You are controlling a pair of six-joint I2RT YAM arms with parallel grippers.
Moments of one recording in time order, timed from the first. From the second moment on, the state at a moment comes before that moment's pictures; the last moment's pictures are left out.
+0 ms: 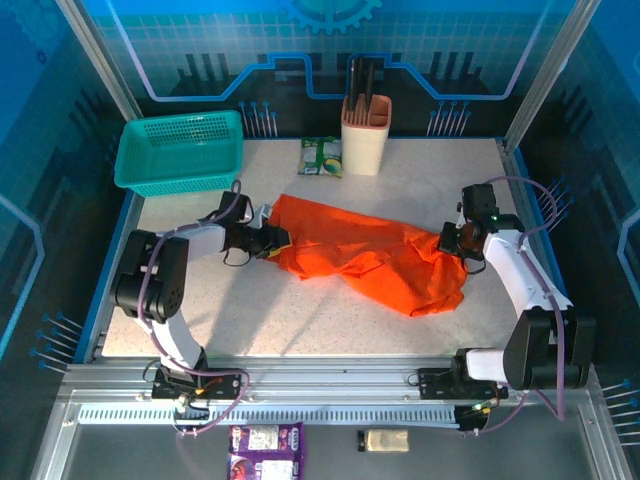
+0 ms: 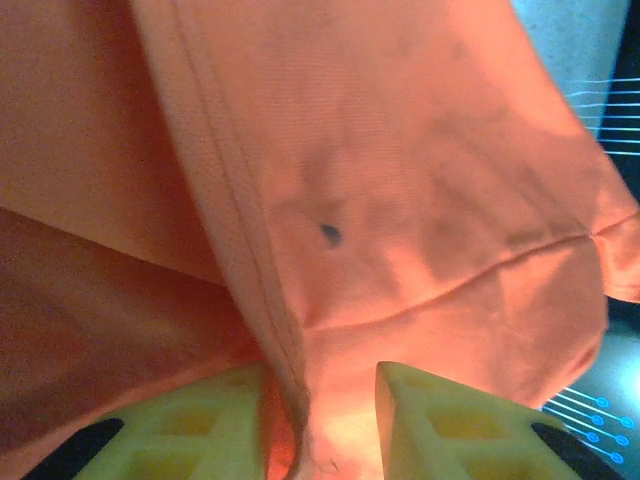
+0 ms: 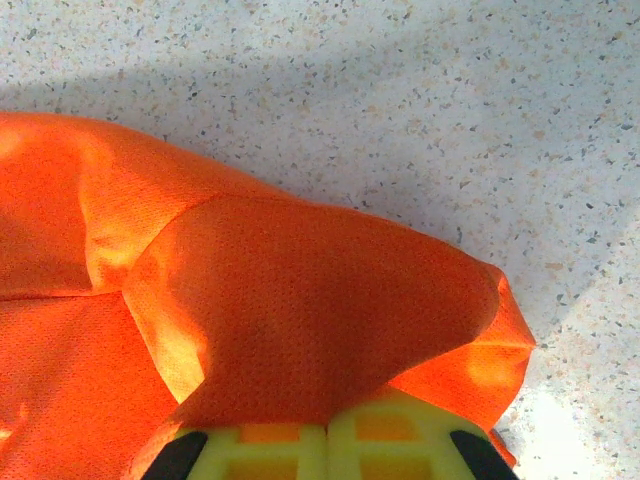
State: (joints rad) left arm -0.15 1.78 0.92 -0.18 0.72 -0.58; right arm -0.01 1.31 0.98 -0.82 -0.03 0.32
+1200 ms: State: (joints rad) left arm 0.10 1.12 1.30 -0.59 0.67 -0.48; right arm -0.01 1.03 1.41 -1.09 -0.18 0.34
